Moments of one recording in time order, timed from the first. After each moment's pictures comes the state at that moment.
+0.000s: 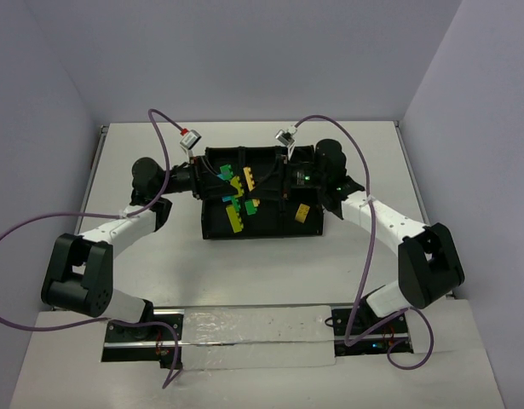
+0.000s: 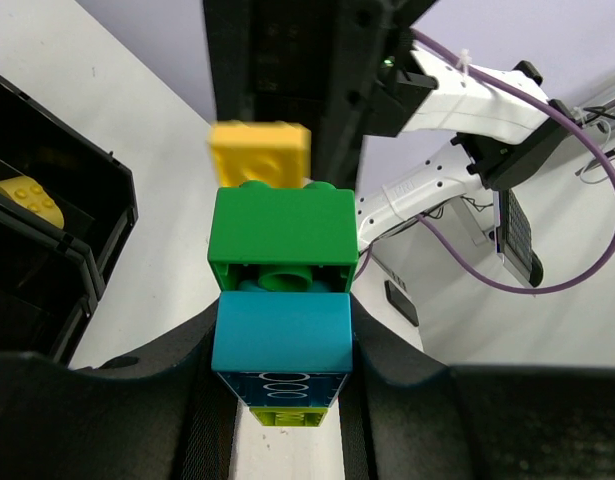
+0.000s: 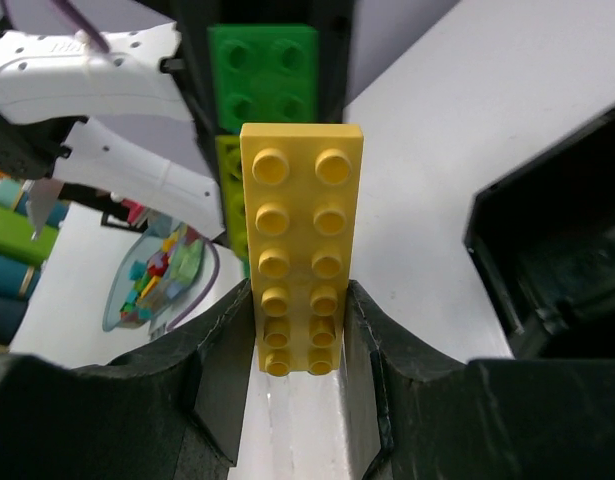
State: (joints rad) left arm -0.31 1.45 0.77 0.97 1.17 -1.13; right arm 0.46 1.46 0.97 0.40 -1.04 0.70
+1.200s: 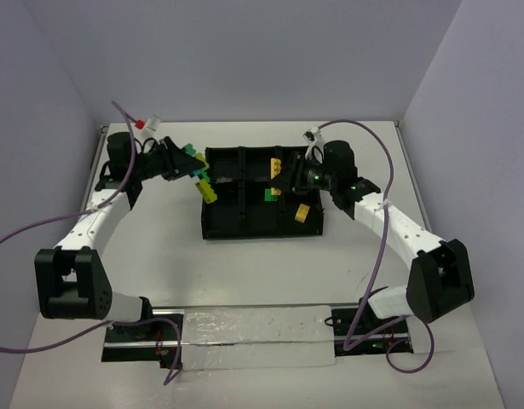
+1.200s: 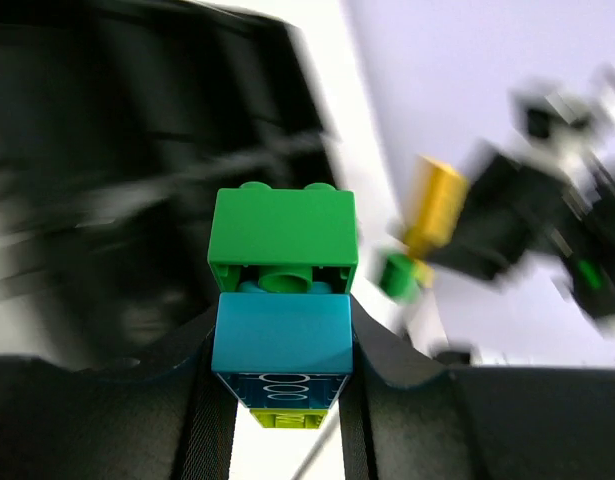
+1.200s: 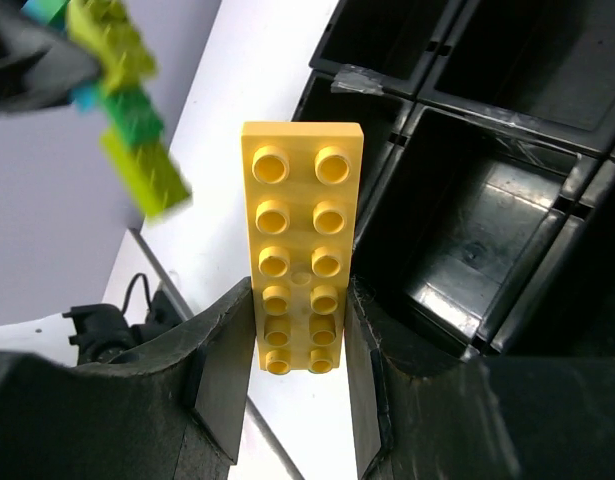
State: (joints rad) left arm -0.04 1.40 1.02 -0.02 0.80 -0.68; right arm 0.39 1.35 0.98 -0.04 -0.53 0.58
